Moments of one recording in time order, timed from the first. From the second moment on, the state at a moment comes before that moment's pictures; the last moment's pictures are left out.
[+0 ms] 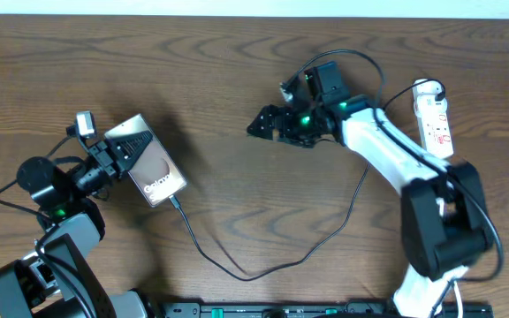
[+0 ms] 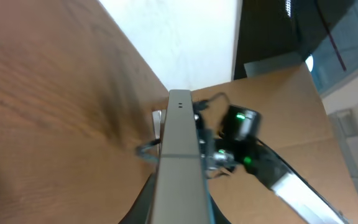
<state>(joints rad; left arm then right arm) 0.51 1.51 0.44 0.98 1.39 -1.22 0.39 1.89 1.34 -0.53 -0.61 0.49</state>
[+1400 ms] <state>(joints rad) 0.50 1.50 0.44 -0.14 0.72 -0.48 0.40 1.47 1.35 -0.95 -0.22 0.45</state>
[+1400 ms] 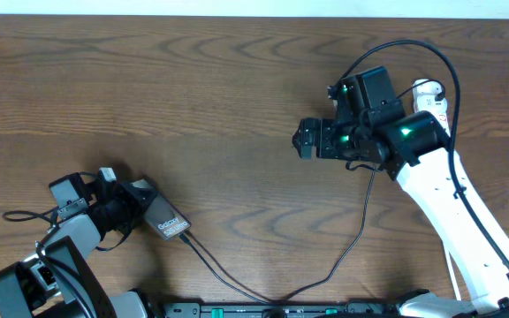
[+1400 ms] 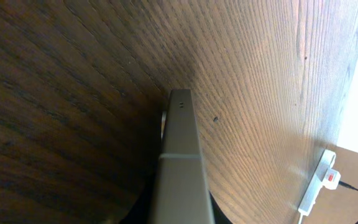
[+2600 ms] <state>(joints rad) 0.50 1.46 0.49 -0.22 0.74 -0.53 0.40 1.47 1.35 -0.98 -0.22 0.45</state>
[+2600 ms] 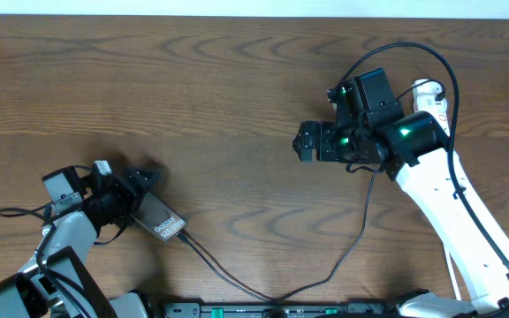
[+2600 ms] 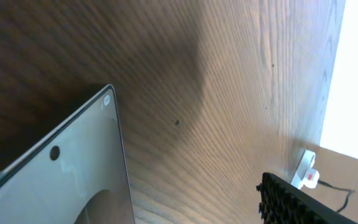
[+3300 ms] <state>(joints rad) 0.50 1.45 0.51 -0.17 0.64 -0.59 0.40 1.47 1.35 -0.99 -0.21 0.45</state>
